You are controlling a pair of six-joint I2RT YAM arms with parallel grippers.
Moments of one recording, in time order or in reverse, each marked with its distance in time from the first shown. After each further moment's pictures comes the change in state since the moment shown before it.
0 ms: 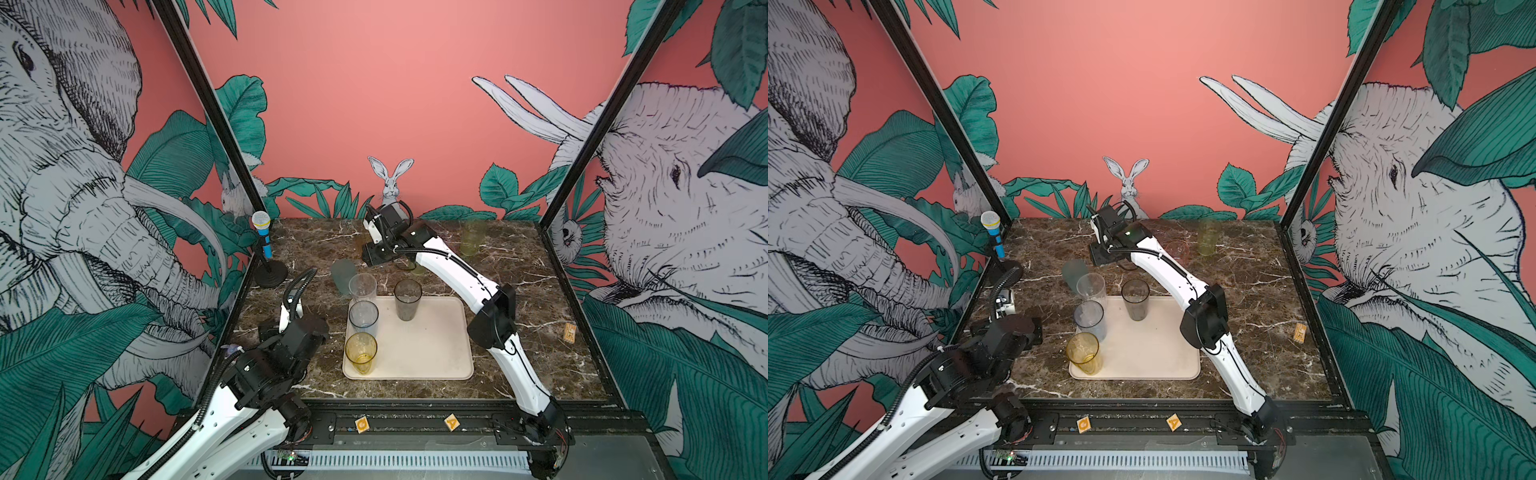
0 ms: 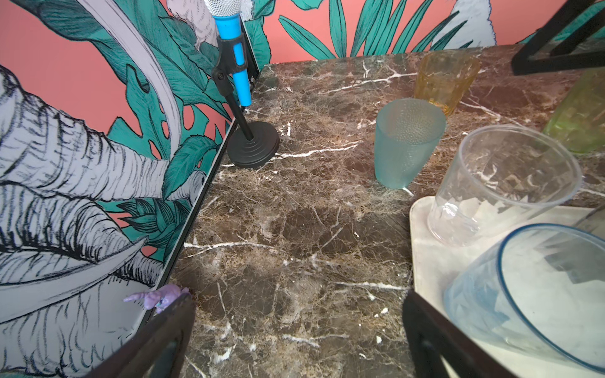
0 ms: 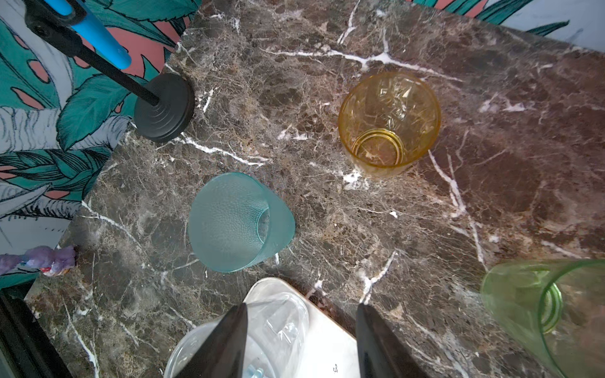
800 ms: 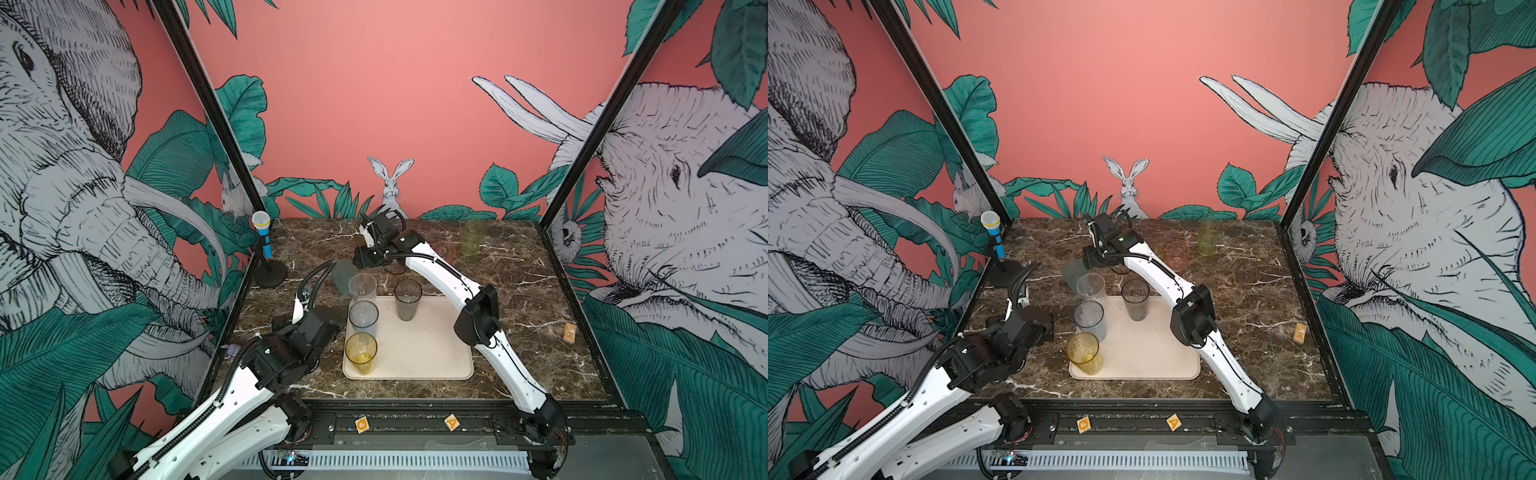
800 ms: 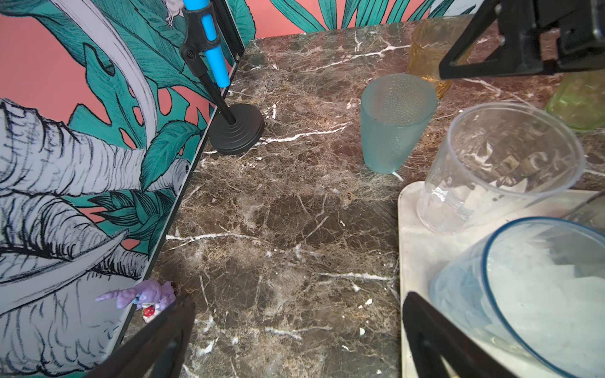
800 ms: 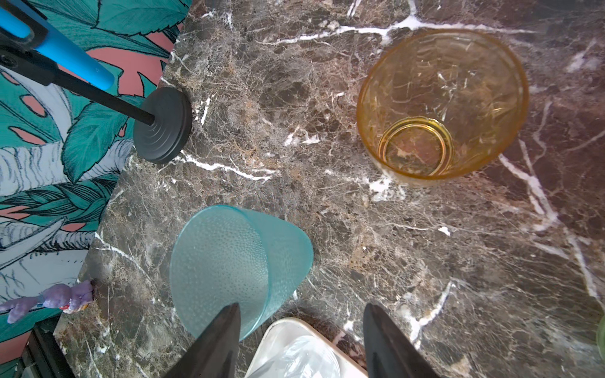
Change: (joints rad) left arm 0.000 0.121 0.011 0.029 0.041 -0.048; right arm -0.003 0.169 0.128 0.060 -0.061 0.141
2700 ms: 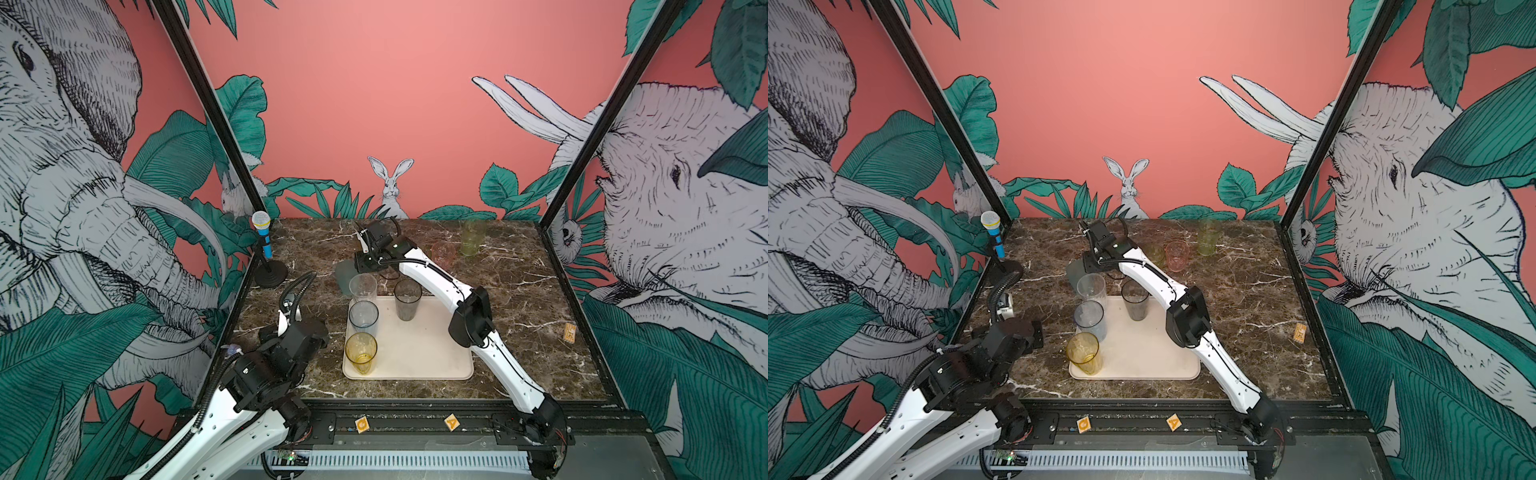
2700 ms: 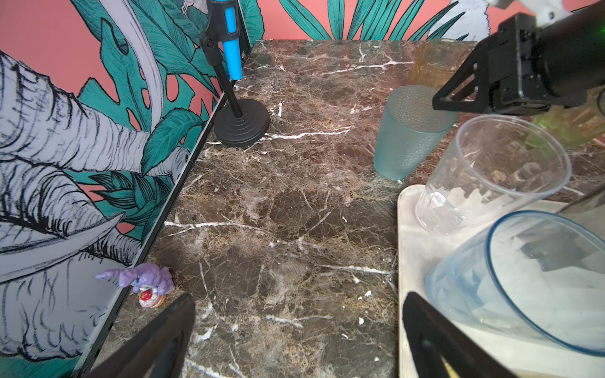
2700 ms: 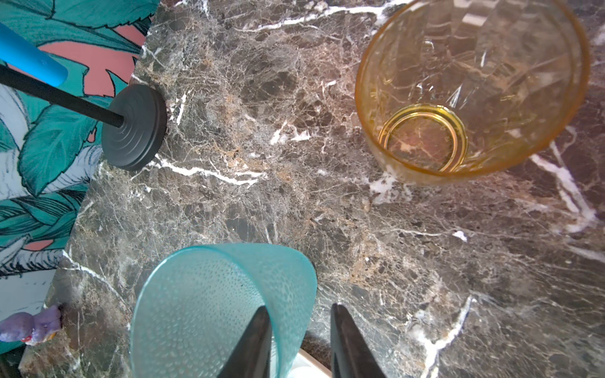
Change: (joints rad) left arm 0.000 -0.154 -0.029 -0.073 0.011 -0.051; right arm 0.022 0.067 0.025 0.024 0.058 0.026
